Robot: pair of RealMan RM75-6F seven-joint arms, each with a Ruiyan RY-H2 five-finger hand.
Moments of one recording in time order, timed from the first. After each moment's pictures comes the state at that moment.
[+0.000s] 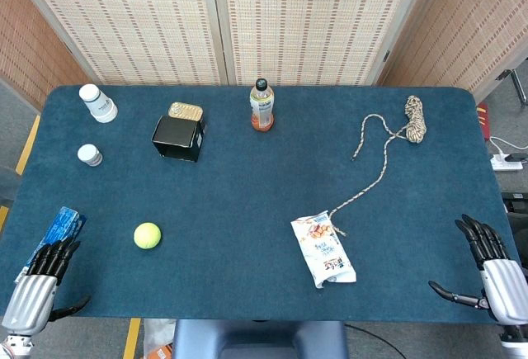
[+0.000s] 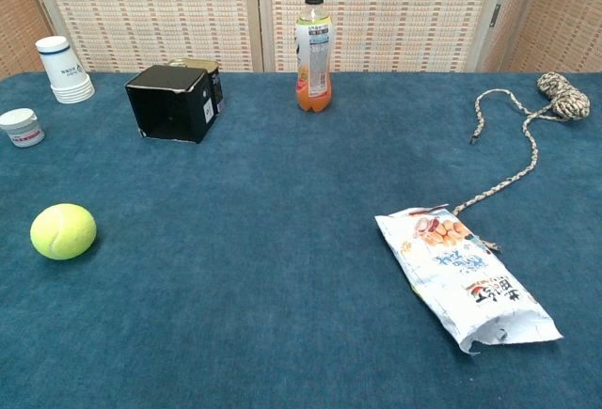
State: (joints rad) left arm -0.01 -1.25 0.07 -1.45 1.64 1.55 -0.05; right arm -0.04 -1.10 -0.04 -1.60 -1.65 1.60 0.27
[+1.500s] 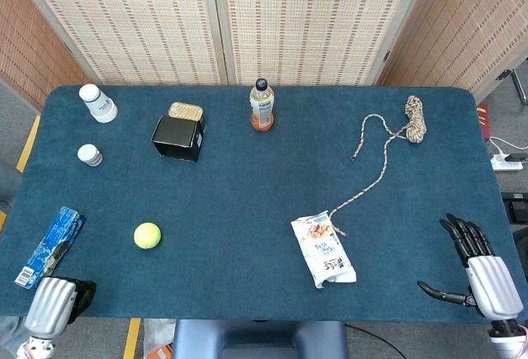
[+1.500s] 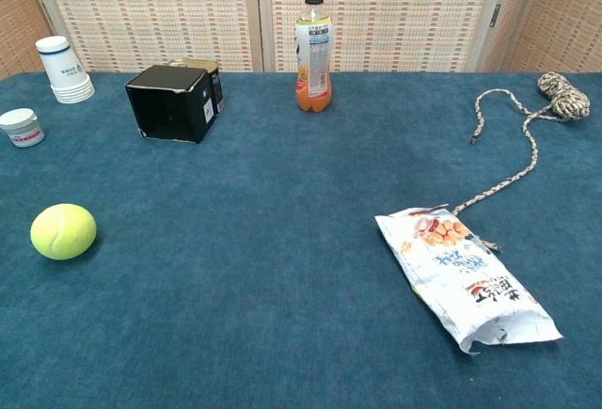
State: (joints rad) left arm -0.01 -1.44 0.08 -1.23 1.76 1.68 -0.13; right arm -0.01 -1.09 -0.04 -1.64 -1.67 1.55 0.22
